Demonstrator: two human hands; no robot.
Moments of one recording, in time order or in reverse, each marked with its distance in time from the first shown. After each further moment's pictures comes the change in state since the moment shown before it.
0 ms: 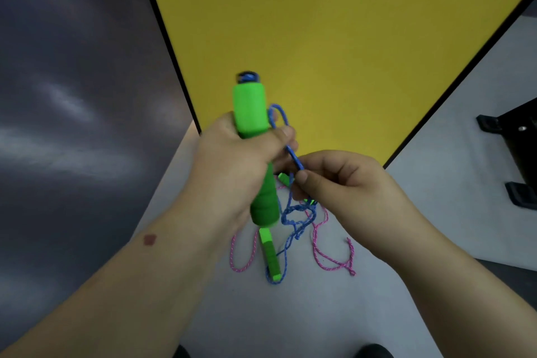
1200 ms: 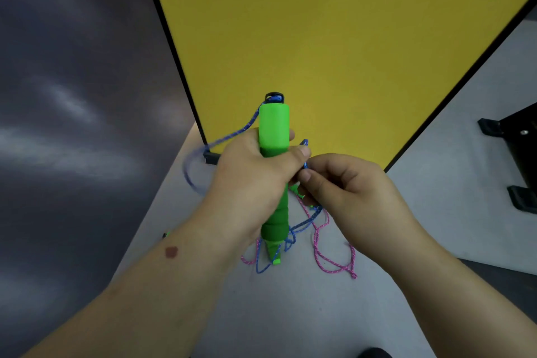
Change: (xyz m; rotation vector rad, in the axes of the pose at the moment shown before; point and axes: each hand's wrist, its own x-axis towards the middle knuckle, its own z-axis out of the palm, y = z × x) left_hand -0.009 -0.009 0.007 0.093 -0.026 -0.076; right_hand 0.001 0.001 0.005 -0.071 0.087 -0.053
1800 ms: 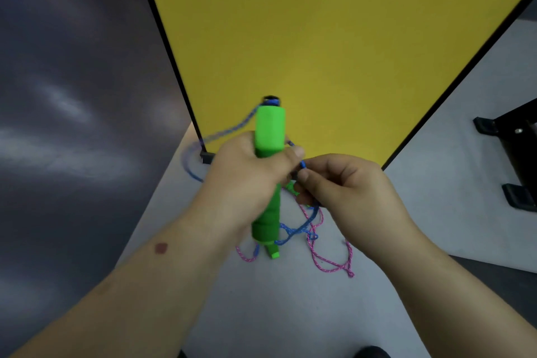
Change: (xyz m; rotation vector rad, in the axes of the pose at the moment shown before) left_hand 0.004 -0.004 -0.007 0.077 -0.051 -0.010; right_hand 0.002 0.006 0.000 0.128 0.051 0.087
